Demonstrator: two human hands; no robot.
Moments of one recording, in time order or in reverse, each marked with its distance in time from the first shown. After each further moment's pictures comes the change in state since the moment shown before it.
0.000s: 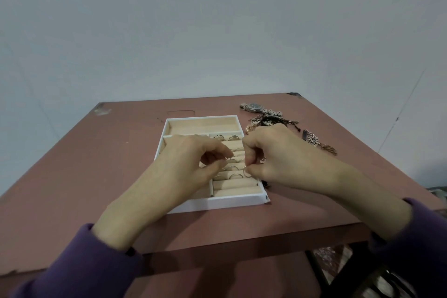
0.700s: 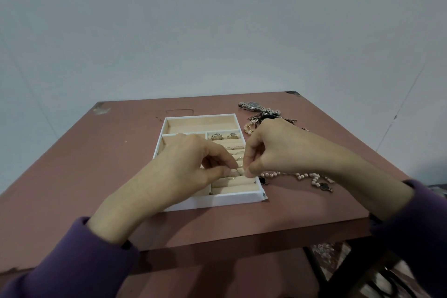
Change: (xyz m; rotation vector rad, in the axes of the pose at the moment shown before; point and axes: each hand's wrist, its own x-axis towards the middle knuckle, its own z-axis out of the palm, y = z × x) left_hand -0.002 0.010 -0.009 -0.020 -0.163 -0.033; right_hand 0.007 -0.001 -0.011 0.113 -0.196 0.195
